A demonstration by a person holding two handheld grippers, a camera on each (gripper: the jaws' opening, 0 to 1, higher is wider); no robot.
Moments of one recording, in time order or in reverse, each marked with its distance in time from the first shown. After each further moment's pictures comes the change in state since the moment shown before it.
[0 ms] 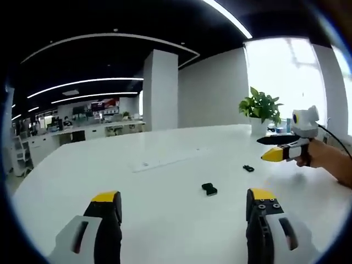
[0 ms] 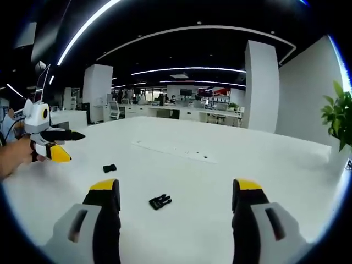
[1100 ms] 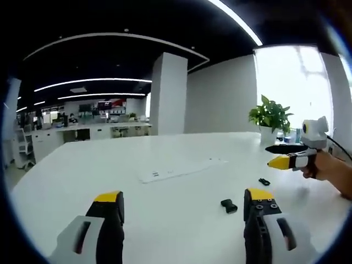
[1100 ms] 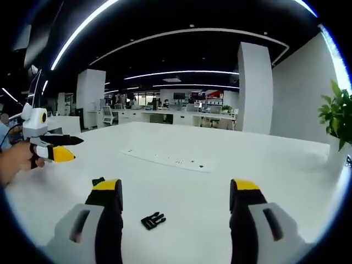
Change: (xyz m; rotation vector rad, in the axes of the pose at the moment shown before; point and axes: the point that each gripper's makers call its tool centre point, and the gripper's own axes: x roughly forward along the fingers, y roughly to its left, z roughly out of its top) left arm 0.024 0.027 0.017 -0.049 -0.020 0.028; right arm 0.019 -0.006 0.013 0.016 -0.024 -0.050
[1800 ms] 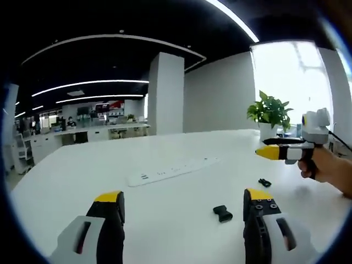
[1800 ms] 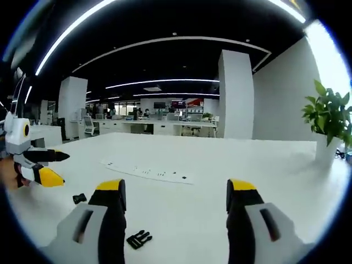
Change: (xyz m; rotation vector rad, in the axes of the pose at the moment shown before) left arm 0.023 -0.027 -0.007 0.055 0.010 -0.004; right arm 0.015 -0.022 0.015 0.039 -0.081 -0.162
